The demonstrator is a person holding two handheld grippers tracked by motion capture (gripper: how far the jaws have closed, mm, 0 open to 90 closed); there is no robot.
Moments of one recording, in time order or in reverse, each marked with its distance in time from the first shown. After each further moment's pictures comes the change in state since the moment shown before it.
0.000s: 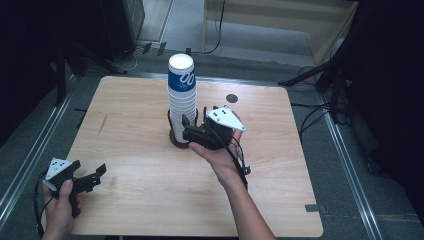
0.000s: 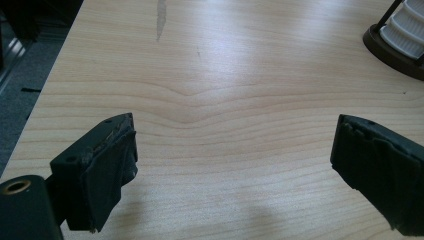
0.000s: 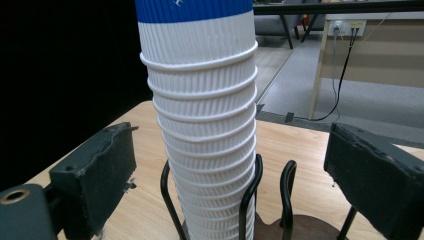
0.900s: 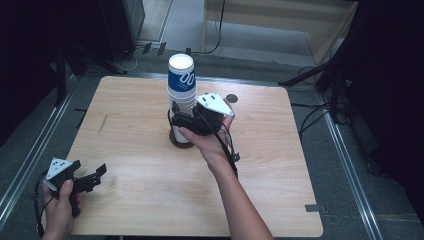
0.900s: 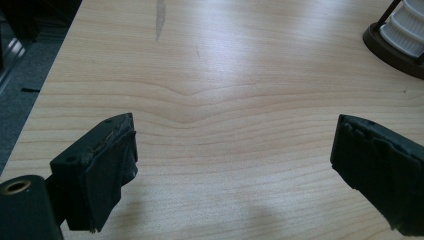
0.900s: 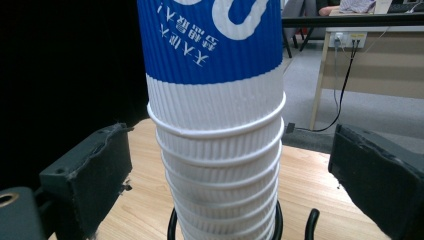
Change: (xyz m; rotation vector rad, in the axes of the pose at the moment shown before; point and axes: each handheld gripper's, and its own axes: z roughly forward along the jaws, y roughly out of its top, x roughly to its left) left arm 0.000 0.000 0.000 0.004 -0.002 0.007; right arm 0.013 0.022 0.031 -0.029 -0.008 0.004
